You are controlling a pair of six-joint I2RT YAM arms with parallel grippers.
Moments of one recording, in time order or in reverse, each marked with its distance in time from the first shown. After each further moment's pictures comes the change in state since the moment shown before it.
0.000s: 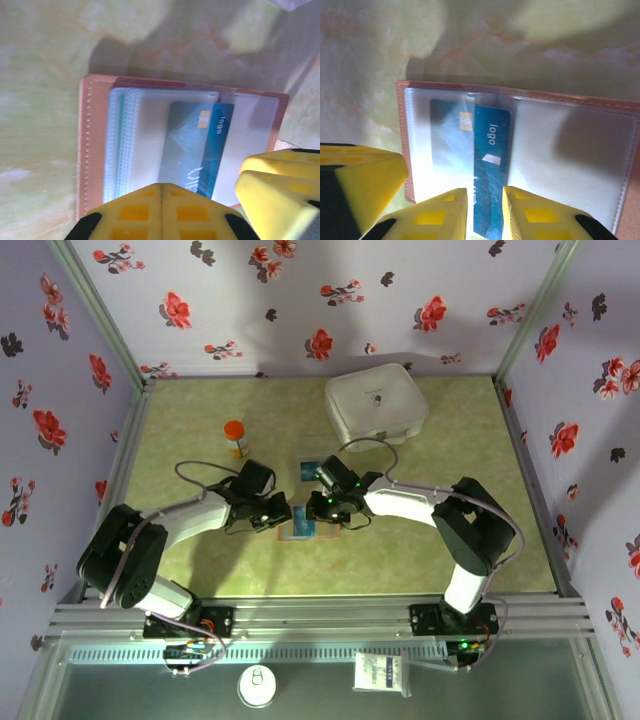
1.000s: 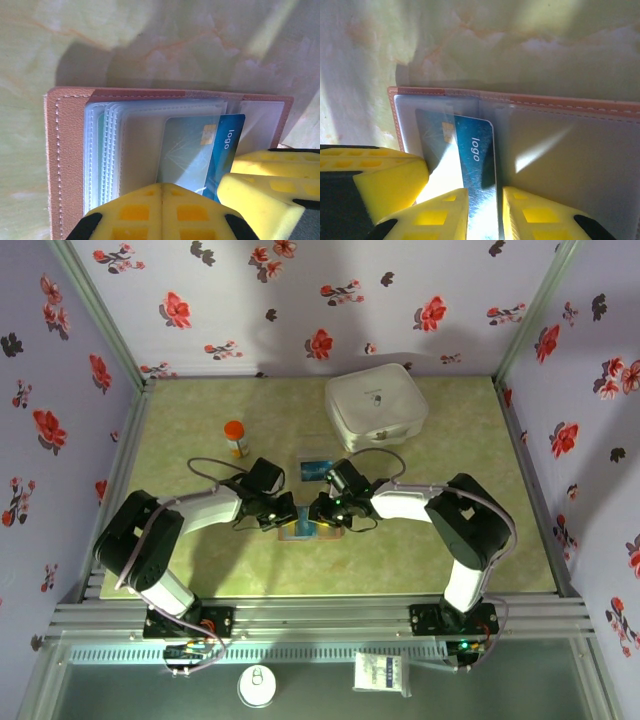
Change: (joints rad) left arm -0.026 0.109 0.058 -0.002 0.002 0.001; right arm -0.060 0.031 -0.116 0.221 -0.159 0.086
